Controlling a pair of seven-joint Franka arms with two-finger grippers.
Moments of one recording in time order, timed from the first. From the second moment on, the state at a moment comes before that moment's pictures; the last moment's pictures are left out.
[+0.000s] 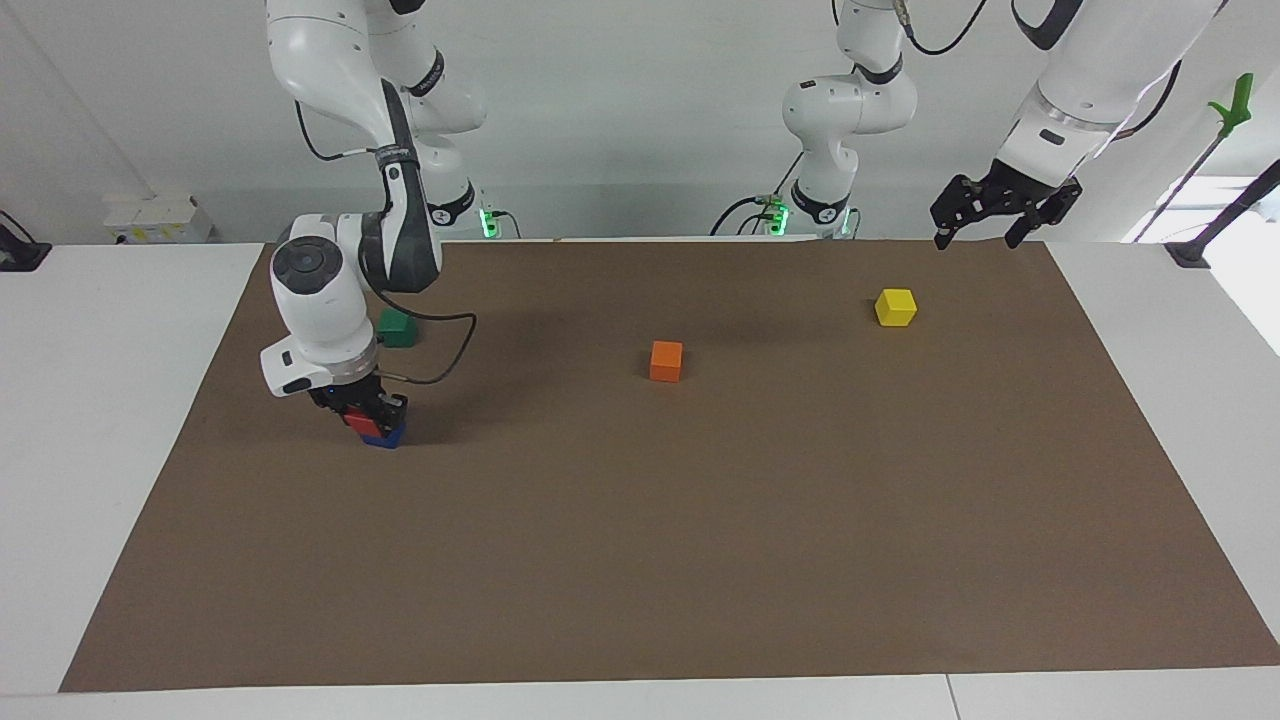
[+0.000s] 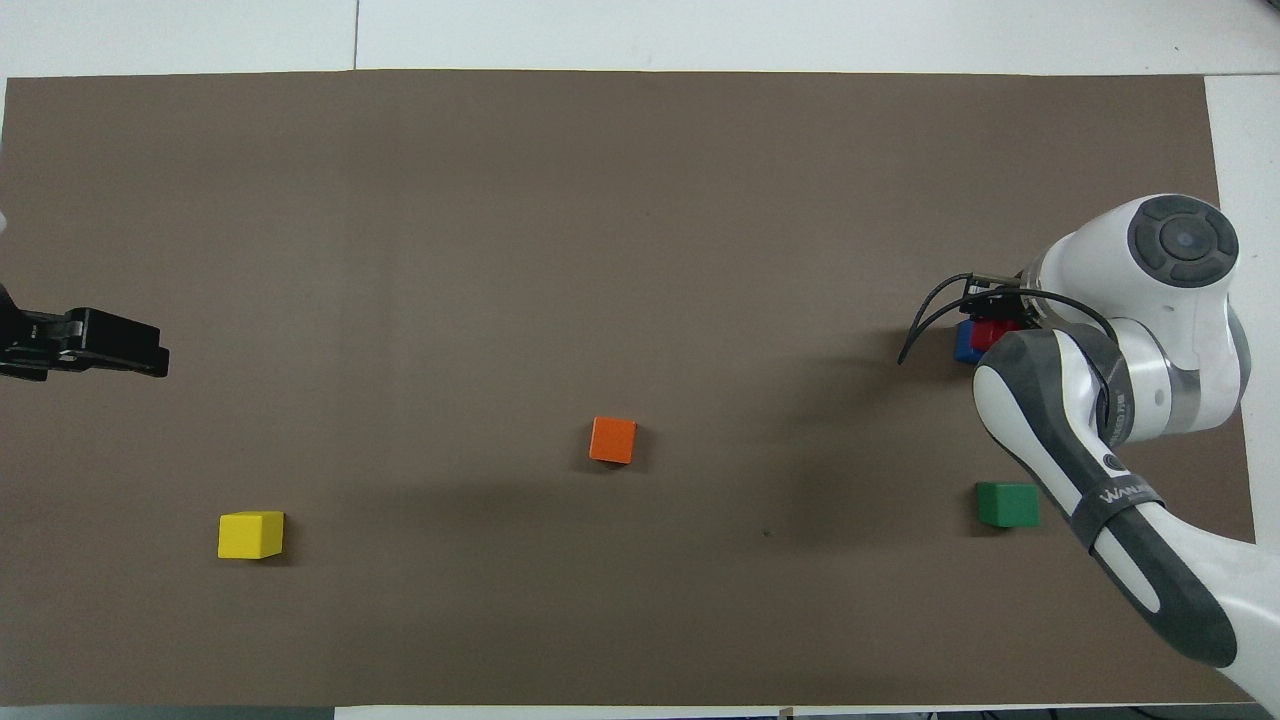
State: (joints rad) left arm 0.03 -0.08 -0.10 -1.63 -0.02 1.48 -0.02; right arm 0.04 0.21 -0.03 -2.04 -0.19 2.26 0.43
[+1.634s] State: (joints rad) left arm 0.03 -0.08 -0.10 -1.63 -0.02 1.48 -0.02; right arm 0.04 0.03 -0.02 -1.49 -0.03 1.47 -0.05
